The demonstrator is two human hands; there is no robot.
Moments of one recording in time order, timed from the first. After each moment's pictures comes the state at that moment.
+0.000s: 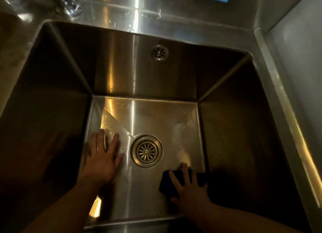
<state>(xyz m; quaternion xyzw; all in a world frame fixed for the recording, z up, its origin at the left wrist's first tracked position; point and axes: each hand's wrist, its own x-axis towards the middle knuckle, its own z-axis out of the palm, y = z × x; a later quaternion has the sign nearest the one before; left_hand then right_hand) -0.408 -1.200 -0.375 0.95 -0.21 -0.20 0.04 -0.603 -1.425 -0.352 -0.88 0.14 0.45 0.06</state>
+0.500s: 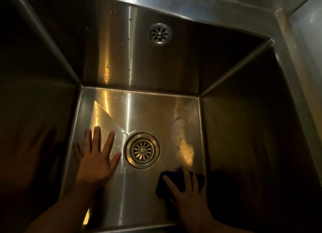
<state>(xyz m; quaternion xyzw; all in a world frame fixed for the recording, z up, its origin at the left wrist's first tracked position) -0.413 -1.206 -0.420 0.96 -0.22 -0.16 0.05 -0.614 -1.420 -0.367 -0.93 0.15 0.33 0.06</state>
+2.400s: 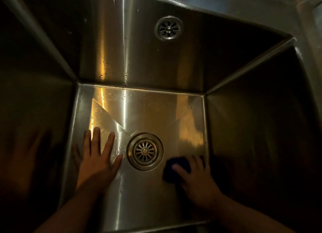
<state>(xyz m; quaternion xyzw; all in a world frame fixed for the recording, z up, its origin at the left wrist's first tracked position) -0.412 -1.205 -0.431 0.97 -0.22 -0.12 0.08 -0.575 -1.470 -0.369 -0.95 0.04 0.30 -0.03</state>
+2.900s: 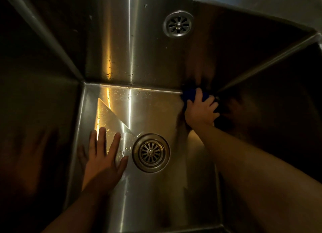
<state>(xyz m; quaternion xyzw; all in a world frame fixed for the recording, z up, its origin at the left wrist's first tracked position) -0.413 -1.204 -0.433 0.97 -0.22 -0.11 0.08 -0.384 -1.527 -0.403 -0.89 0.45 0.09 0.04</state>
